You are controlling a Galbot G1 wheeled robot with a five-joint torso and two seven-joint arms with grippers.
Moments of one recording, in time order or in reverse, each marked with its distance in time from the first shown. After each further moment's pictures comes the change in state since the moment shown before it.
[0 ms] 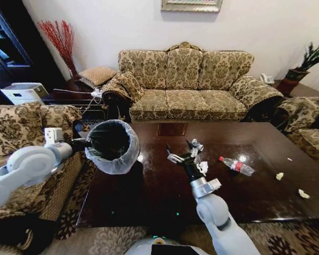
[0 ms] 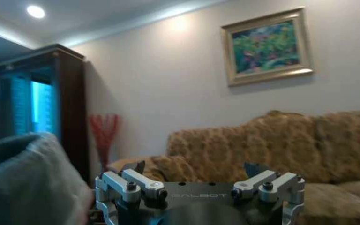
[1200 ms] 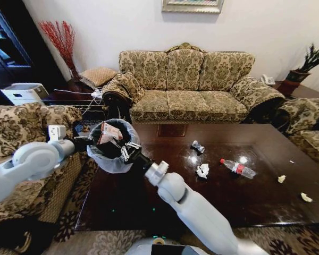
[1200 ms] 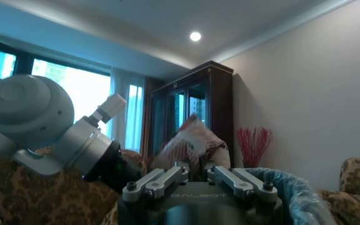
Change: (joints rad) left arm 0.004 0.077 0.015 0.006 -0.034 -0.036 0.015; right arm 0.579 0.073 -0.616 -0.161 -0.002 -0.170 -0.057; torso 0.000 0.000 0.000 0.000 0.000
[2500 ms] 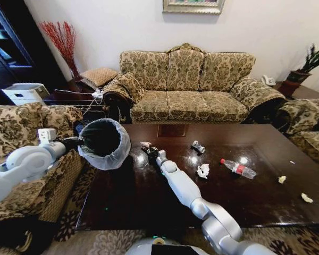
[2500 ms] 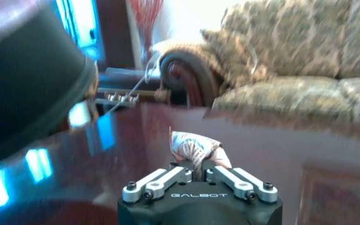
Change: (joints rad) left arm 0.011 -0.045 0.019 0.185 0.113 -0.064 0.091; right arm 0.215 0.235 0.318 -1.048 -0.053 0.147 -0.081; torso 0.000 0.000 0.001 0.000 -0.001
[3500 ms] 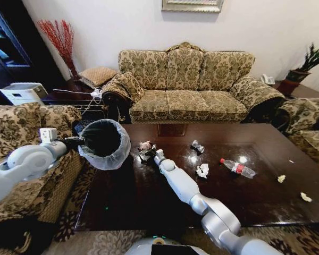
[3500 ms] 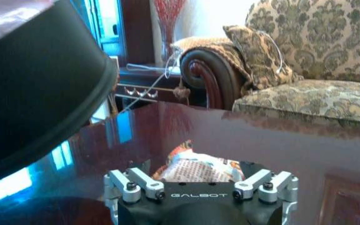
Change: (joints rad) left arm 0.003 0.005 0.009 -0.022 0.004 0.012 0.000; right arm 0.129 0.001 -0.141 -0.161 0.096 0.009 -0.043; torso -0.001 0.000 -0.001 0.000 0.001
